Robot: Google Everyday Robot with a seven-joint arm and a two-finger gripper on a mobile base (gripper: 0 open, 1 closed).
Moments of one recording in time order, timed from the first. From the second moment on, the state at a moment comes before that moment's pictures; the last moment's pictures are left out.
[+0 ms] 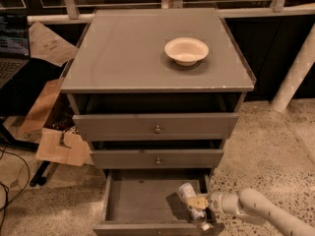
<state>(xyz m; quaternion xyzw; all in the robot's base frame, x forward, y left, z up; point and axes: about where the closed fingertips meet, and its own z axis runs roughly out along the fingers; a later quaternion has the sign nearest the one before) 0.512 -0.197 0.258 -0.13 0.89 0.36 0.26</state>
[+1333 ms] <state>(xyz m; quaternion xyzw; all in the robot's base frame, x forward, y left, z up) 0.525 -0.163 0.471 -0.24 0.84 0.38 0.29</state>
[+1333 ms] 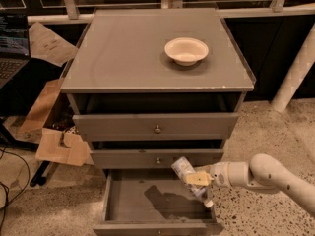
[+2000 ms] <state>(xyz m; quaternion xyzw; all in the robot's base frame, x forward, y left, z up) 0.517 -0.156 0.497 -0.25 0.84 0.38 0.30</state>
